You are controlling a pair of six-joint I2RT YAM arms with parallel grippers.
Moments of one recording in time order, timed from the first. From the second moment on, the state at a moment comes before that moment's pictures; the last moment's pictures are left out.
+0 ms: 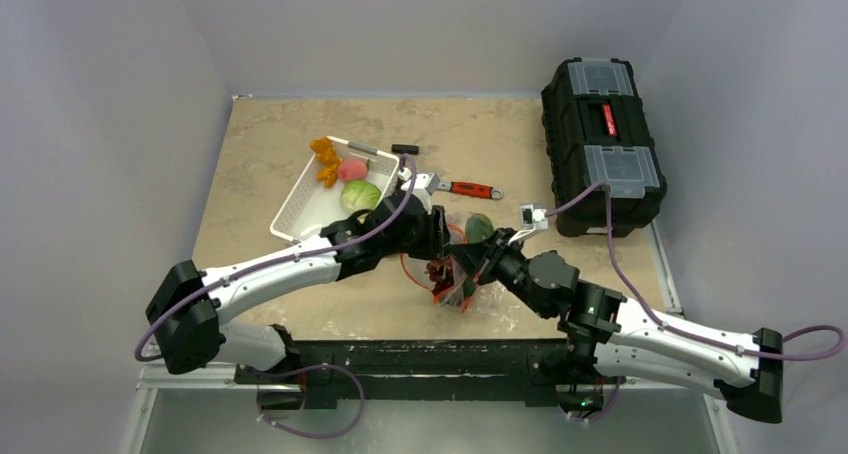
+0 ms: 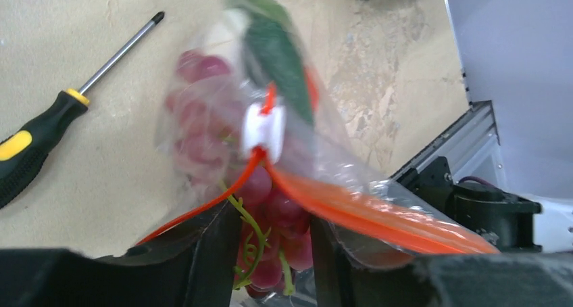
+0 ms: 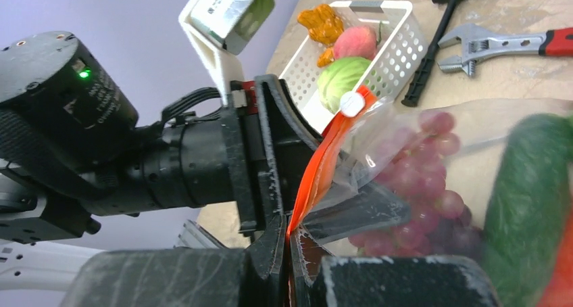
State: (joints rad) left arm -0.95 1.33 0.98 -0.23 -0.04 -0.73; right arm 1.16 0.70 0.56 0.02 0.44 0.85
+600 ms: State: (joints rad) left arm -0.95 1.24 0.93 -0.19 0.04 -0.74; right arm 1.16 0.64 0.54 -0.05 0.48 0.84
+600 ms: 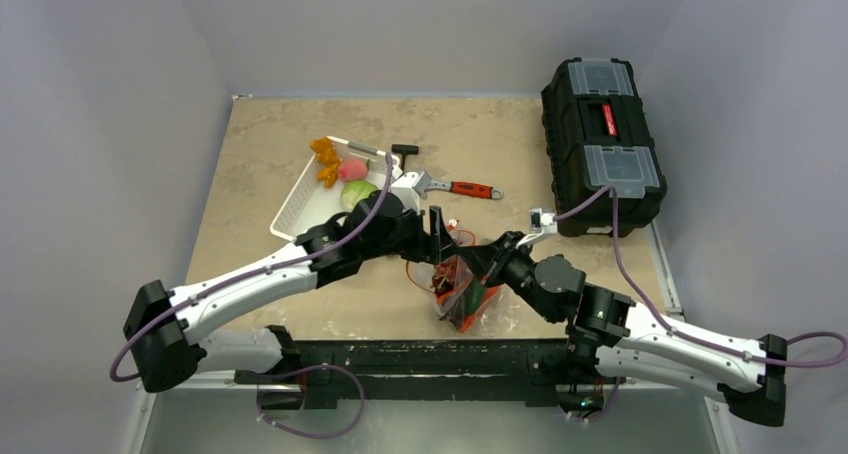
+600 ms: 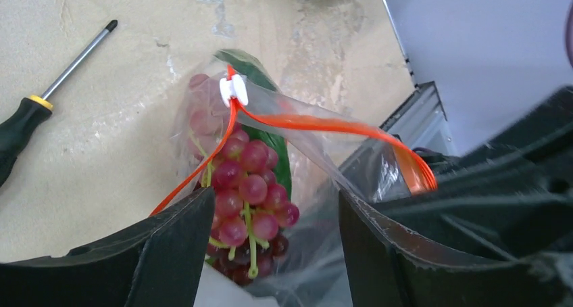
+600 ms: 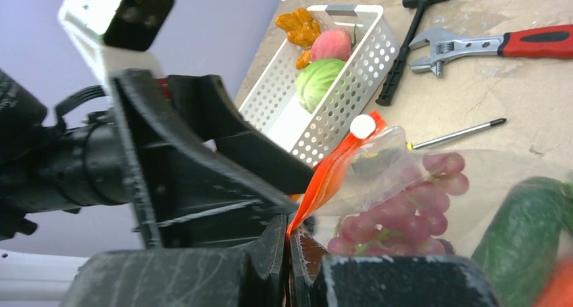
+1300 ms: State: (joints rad) left arm -0.95 1.11 0.85 -0.44 0.04 -0.71; right arm 1.16 0.58 0.55 -0.14 0.51 0.79
